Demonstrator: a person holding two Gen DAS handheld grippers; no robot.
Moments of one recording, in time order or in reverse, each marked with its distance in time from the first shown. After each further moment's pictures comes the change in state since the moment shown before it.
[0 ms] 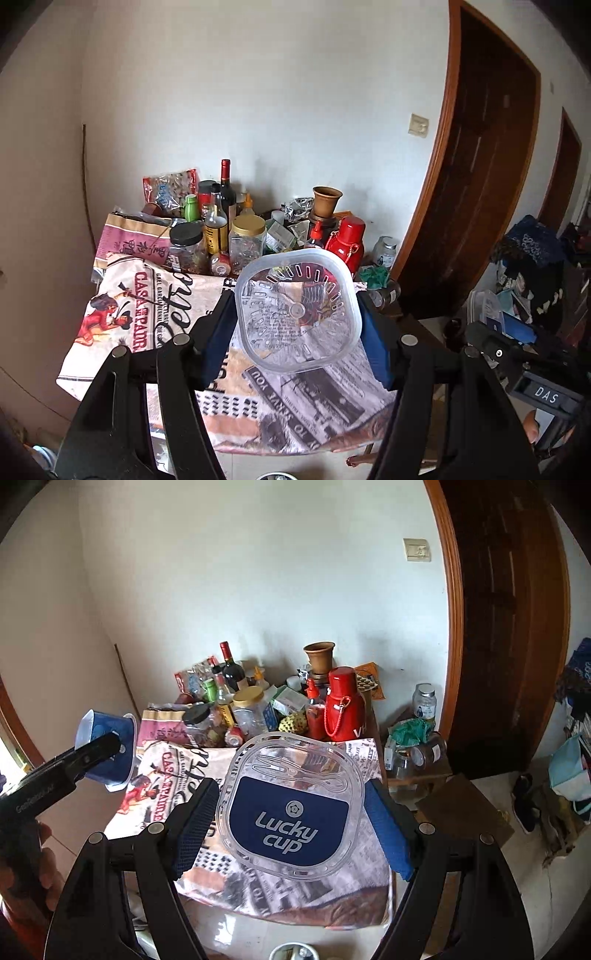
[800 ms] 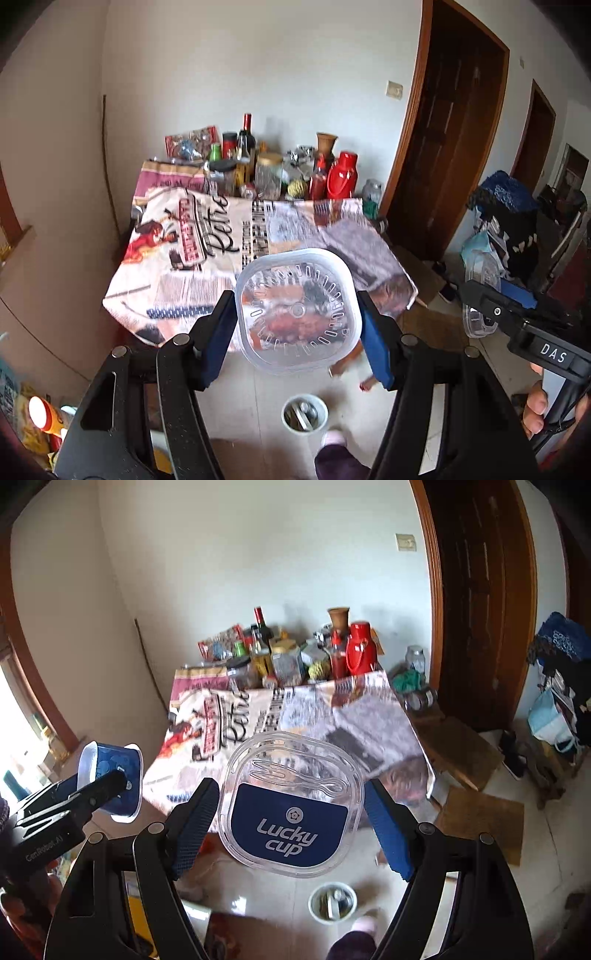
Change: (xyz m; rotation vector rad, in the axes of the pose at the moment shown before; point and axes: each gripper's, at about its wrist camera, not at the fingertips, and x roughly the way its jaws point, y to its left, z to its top) left arm -0.183 0.099 -0.154 0.059 0.129 -0.063; right arm -0.117 0.128 -0.153 0.041 0.066 -0.068
